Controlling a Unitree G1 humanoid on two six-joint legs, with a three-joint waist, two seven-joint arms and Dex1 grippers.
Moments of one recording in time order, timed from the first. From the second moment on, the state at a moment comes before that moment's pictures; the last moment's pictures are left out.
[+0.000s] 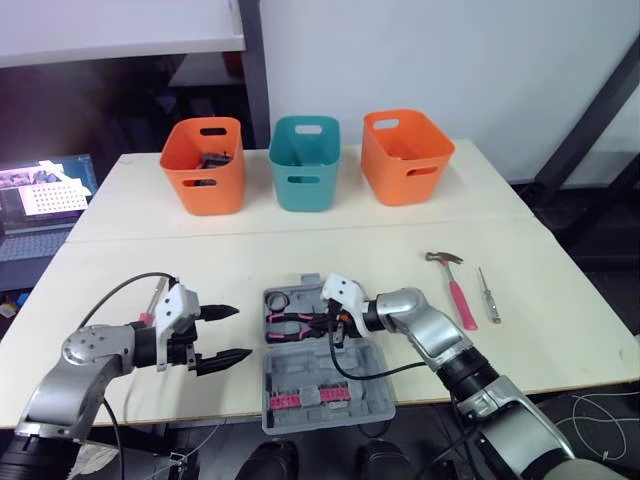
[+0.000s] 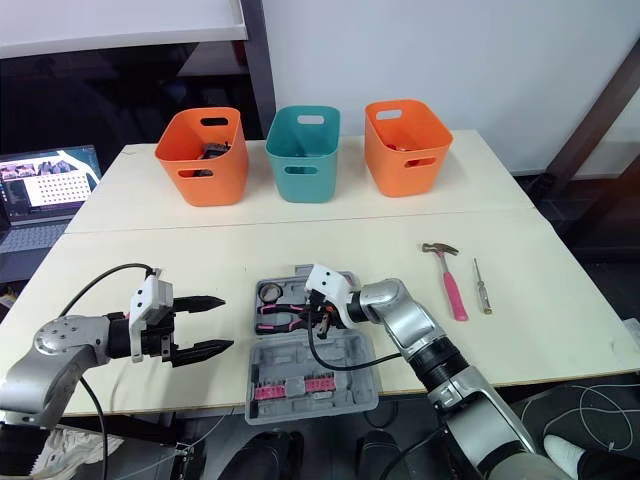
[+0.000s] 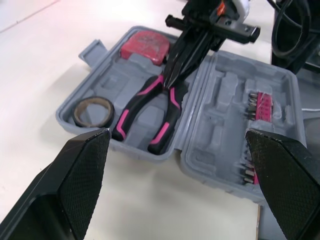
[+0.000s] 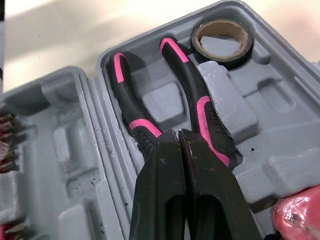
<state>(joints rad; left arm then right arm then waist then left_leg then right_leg) -0.04 0.74 0.09 -0.12 -0.43 0.28 -1.17 -0.57 -0.32 0.45 0.29 0.04 0.48 0.95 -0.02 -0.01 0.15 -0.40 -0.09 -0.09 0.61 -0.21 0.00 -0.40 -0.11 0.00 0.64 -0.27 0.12</state>
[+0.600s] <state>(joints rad) -0.07 0.74 0.07 -0.13 -0.43 0.32 -1.16 -0.55 -0.32 0.50 0.32 -0.04 0.38 0.91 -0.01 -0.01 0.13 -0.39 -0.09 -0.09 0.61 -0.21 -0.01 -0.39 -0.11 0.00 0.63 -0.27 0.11</state>
